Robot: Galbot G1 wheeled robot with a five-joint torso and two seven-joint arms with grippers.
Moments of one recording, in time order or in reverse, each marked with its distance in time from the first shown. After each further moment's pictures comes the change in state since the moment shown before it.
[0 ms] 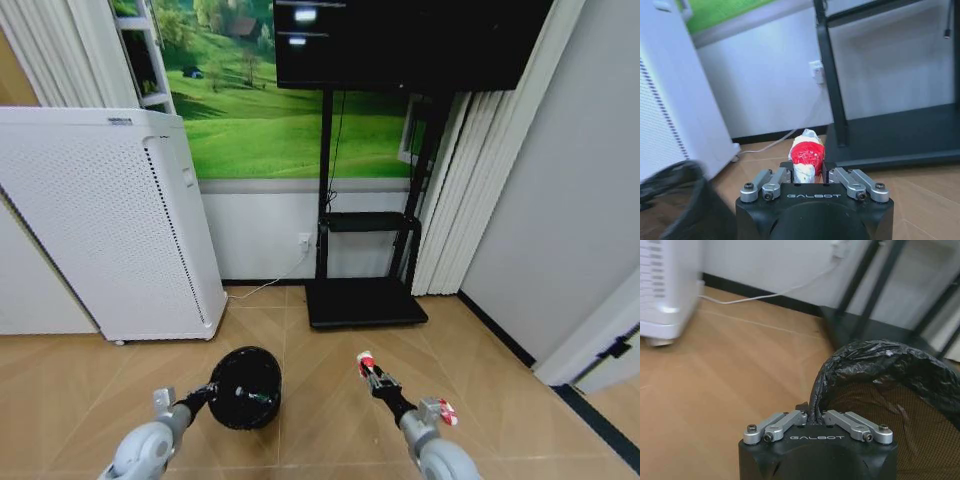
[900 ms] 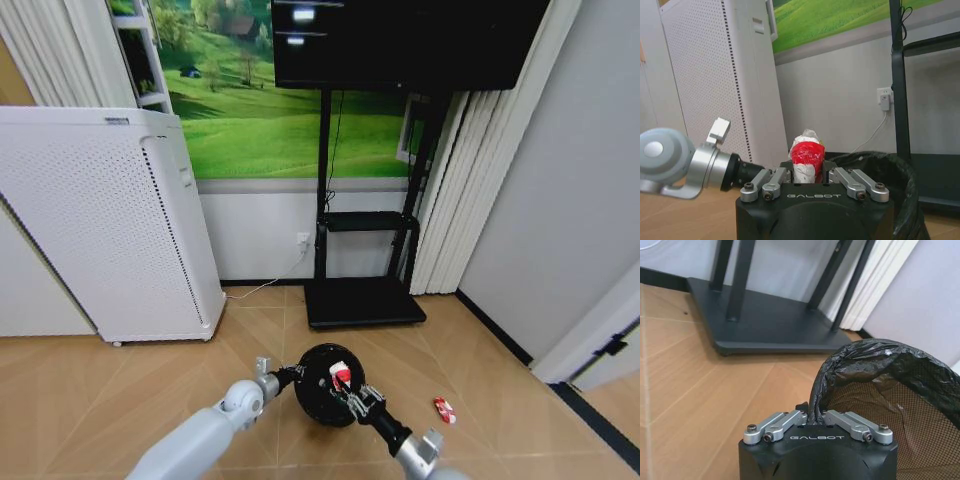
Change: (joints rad) left arm -0.470 -0.152 0.560 0.164 -0.068 -0.012 0.001; right arm -0.073 0.073 -0.006 -0.048 -0.226 0.220 -0.283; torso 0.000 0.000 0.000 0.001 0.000
